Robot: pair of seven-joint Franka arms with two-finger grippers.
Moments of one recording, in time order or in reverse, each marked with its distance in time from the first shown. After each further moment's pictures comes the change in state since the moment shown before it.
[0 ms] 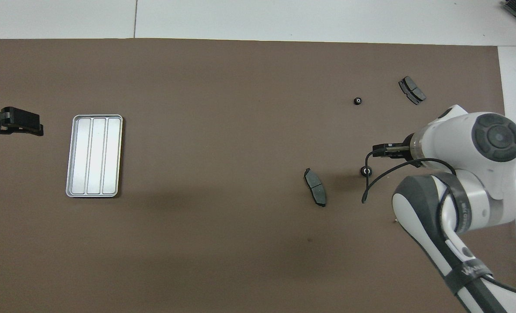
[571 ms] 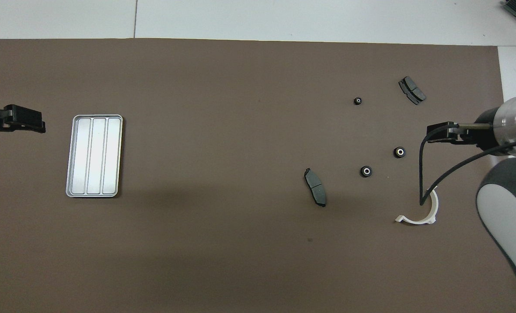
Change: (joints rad) left arm 0.001 0.000 0.002 -0.003 0.000 0.006 0.000; right arm -0.001 0.063 0.000 0.280 0.031 -0.257 -0.004
